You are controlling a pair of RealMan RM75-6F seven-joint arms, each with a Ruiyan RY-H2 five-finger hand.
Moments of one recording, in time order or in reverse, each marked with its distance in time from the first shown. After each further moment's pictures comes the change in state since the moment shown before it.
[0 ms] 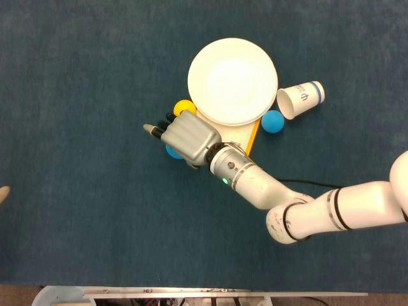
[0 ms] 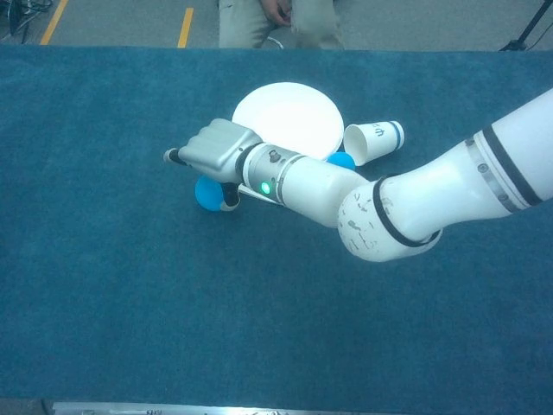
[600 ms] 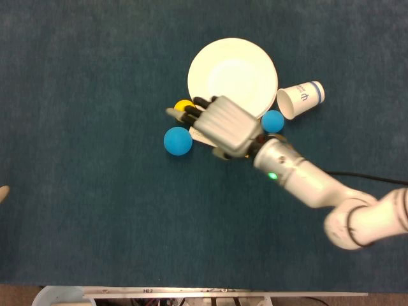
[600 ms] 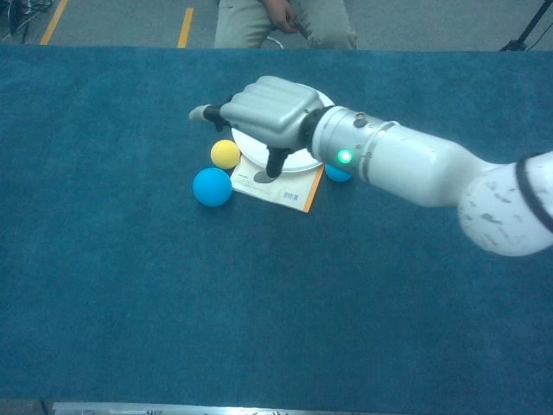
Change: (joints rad) left arm -0.001 -0.014 -0.002 0.030 -0.007 -0.008 -0.025; right arm -0.177 0.281 -0.069 -0.271 -0.289 0.106 0.201
